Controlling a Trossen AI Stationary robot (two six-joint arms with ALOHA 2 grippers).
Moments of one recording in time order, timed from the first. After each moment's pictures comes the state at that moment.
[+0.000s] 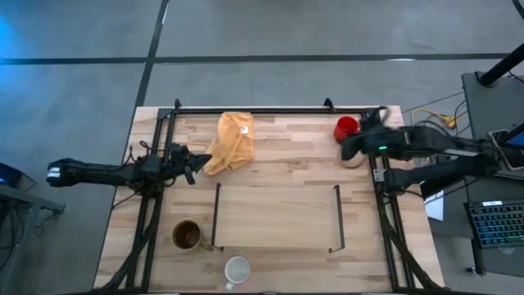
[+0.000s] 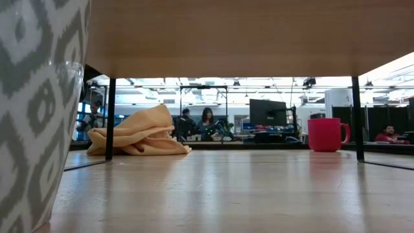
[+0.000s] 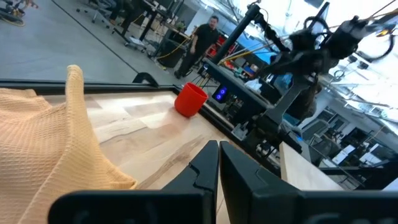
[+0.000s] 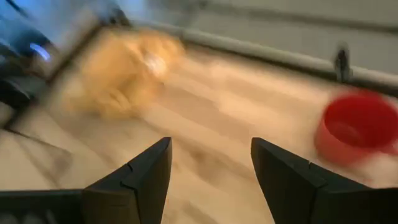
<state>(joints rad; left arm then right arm) 0.02 0.40 0.03 0.34 -0.37 -0.60 -0.07 0.89 1.06 -1.06 0.52 0.89</state>
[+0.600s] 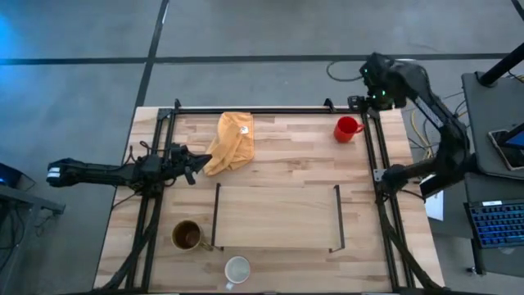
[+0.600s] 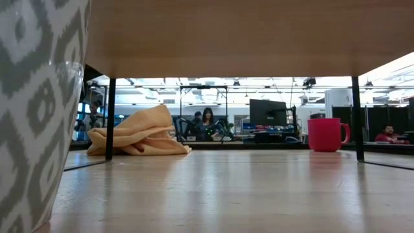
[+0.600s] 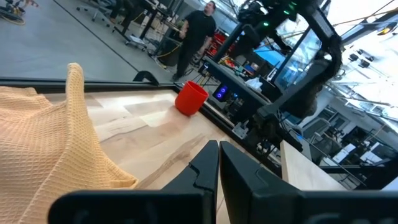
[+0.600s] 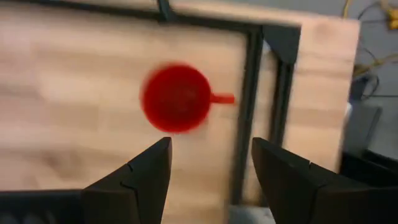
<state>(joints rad) 0.02 0.40 0.03 0.33 -0.37 -0.60 -0.96 1.38 1.51 -1.49 0.12 0.39</state>
